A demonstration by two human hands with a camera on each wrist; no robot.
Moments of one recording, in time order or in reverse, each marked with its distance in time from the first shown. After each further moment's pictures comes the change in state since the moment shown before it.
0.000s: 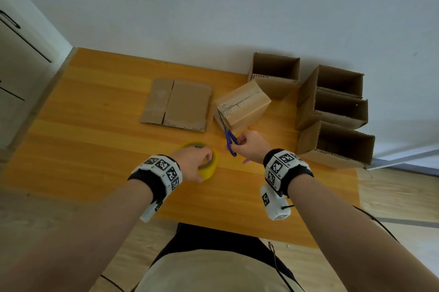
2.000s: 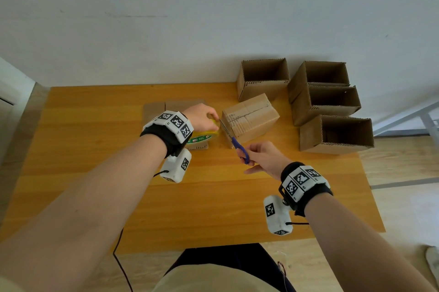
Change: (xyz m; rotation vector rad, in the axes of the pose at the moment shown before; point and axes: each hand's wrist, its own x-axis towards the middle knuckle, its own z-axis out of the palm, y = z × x) left_hand 0.057 -0.019 -0.131 -0.127 0.110 0.066; right_hand -0.021 -0.013 0.012 0.709 0.030 0.058
